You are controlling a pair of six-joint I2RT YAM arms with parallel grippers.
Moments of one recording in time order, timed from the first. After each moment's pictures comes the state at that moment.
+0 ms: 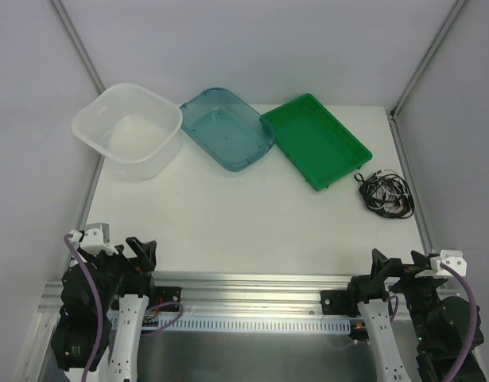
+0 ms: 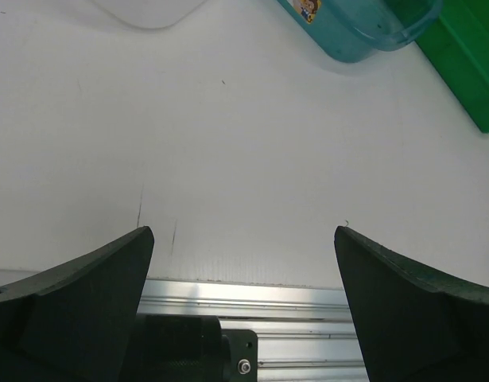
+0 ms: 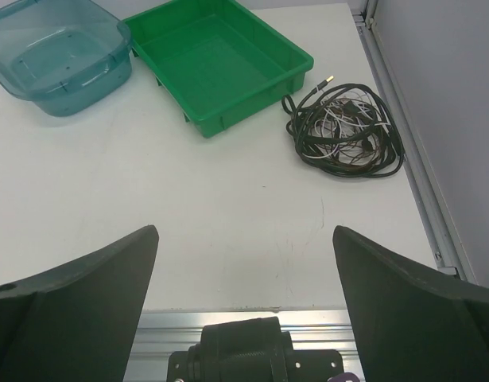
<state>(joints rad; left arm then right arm) 0.01 0.00 0.89 -1.22 0.07 -0.28 0.13 0.01 1.09 -1.24 0.12 0.08</state>
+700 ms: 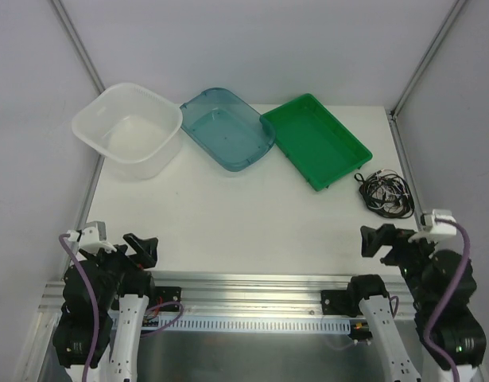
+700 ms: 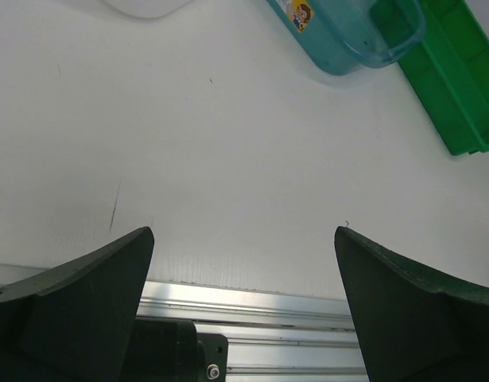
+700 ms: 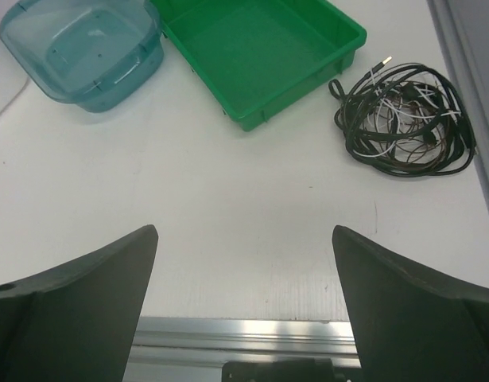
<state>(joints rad) 0.01 0.00 0.87 -1.20 0.07 -0.39 0.13 0.19 1.09 -1.14 0.03 0.19</state>
